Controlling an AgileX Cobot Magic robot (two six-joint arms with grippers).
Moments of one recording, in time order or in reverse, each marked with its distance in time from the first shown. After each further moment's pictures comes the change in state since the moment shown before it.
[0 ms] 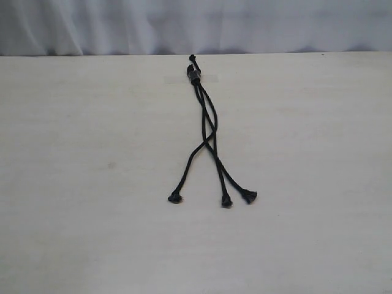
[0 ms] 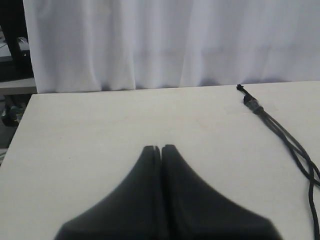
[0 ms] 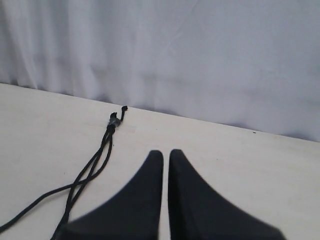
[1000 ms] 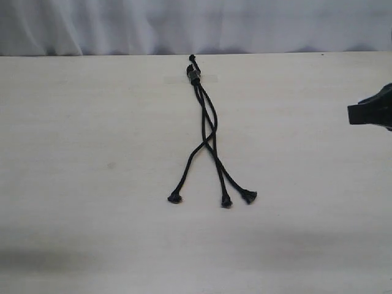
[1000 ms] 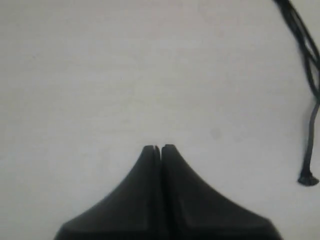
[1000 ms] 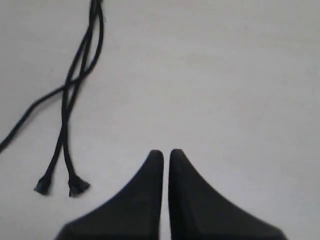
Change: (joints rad) left arm 0.000 0.511 -0.270 -0.055 0.271 -0.004; right arm -0.065 0.615 -0.386 -0.023 0.350 0.068
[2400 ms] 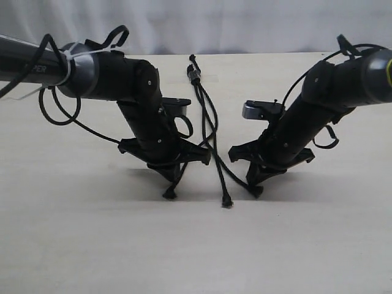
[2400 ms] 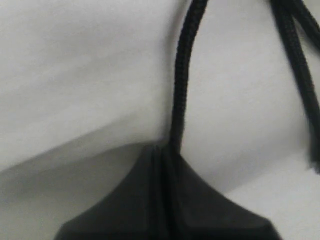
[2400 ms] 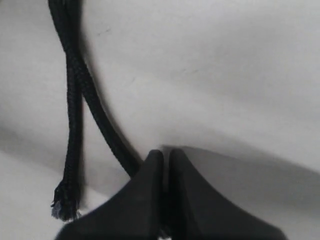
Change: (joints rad) left arm -0.538 1.170 -0.595 -0.193 0.044 -0.055; right arm 0.152 0.990 -0.399 0.301 0.186 -0.084
